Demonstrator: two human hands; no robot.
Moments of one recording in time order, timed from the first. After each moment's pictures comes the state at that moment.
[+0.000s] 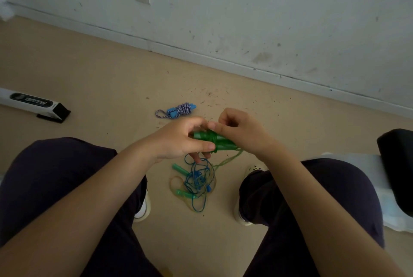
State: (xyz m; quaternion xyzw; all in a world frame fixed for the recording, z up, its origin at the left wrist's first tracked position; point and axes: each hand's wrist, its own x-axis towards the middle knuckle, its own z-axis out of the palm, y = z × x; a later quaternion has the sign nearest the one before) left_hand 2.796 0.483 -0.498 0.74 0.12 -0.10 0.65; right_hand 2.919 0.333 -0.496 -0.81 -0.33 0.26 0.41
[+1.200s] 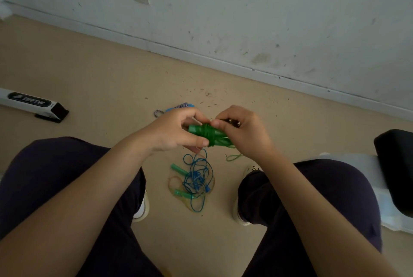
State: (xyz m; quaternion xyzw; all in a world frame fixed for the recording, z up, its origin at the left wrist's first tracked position) left_hand 2.796 0.492 -0.489 0.73 0.15 -0.06 0.66; right_hand 2.913 0.330 -0.499 -0.79 -0.40 0.11 0.44
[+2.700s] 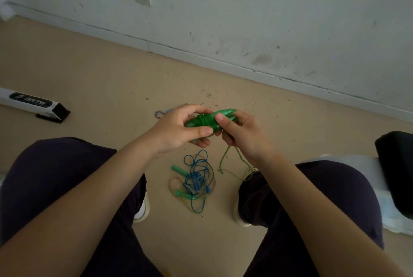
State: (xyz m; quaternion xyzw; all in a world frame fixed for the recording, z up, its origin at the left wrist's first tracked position) left_hand 2.800 0.485 -0.491 0.68 0.16 0.01 0.72; right_hand 2.910 0.332 -0.506 -0.67 -0.24 0.31 0.63
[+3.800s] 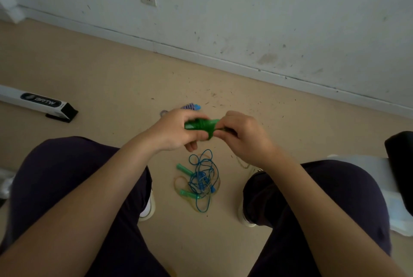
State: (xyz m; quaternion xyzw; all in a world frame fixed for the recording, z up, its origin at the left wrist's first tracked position) left_hand 2.802 0.502 -0.503 0.79 0.18 -0.03 0.58; right_hand 2.910 0.332 -0.500 -0.78 -0.53 0.06 0.33
